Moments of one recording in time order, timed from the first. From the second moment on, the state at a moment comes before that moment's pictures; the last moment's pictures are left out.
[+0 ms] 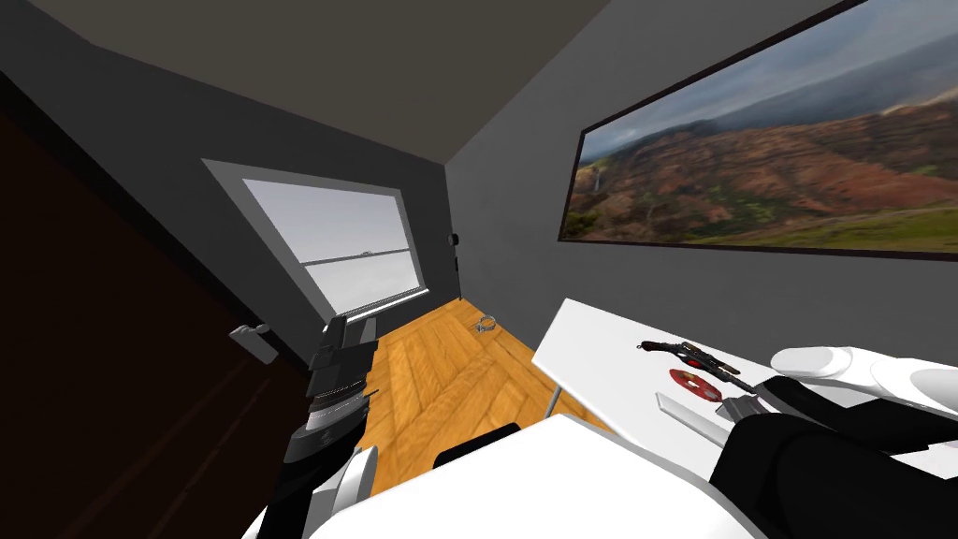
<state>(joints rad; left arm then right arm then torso) 0.51 0.01 -0.04 -2.28 -0.12 -0.53 0.12 0.69 -1.72 0.57 -1.10 0.49 -0.75 0.19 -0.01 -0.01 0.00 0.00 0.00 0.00</state>
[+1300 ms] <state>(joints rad) 0.51 0.01 -0.04 -2.28 -0.12 -0.53 0.12 0.58 -1.65 0.52 -1.14 0.77 -0.74 -0.02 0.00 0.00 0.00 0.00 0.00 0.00</state>
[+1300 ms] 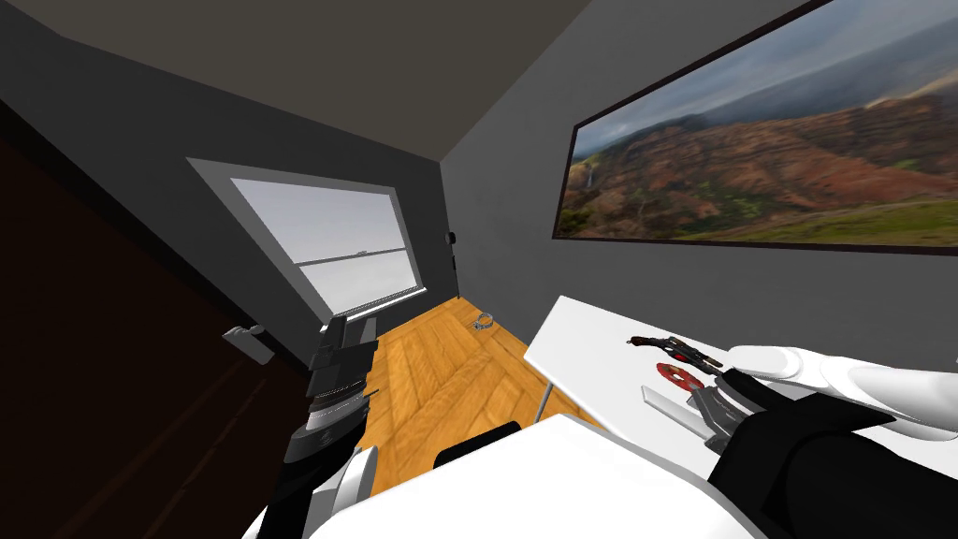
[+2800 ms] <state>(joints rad) 0.51 0.01 -0.04 -2.28 -0.12 -0.53 0.12 0.67 -1.71 0.56 -1.09 0.52 -0.75 0.18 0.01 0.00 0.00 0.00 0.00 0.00</state>
